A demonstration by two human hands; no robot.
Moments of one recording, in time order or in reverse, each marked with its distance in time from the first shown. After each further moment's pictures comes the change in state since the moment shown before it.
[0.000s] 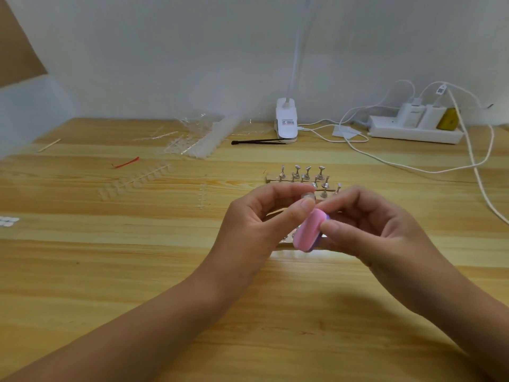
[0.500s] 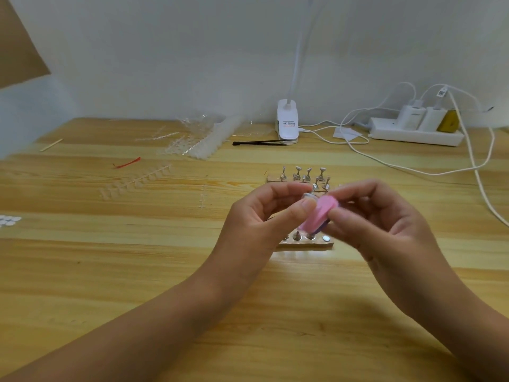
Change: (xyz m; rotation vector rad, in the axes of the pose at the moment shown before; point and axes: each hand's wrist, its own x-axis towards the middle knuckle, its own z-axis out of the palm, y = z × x) left_hand 0.000 0.000 0.002 -0.049 0.009 -0.029; right_hand -0.001 0.002 0.005 0.019 0.123 -0.091
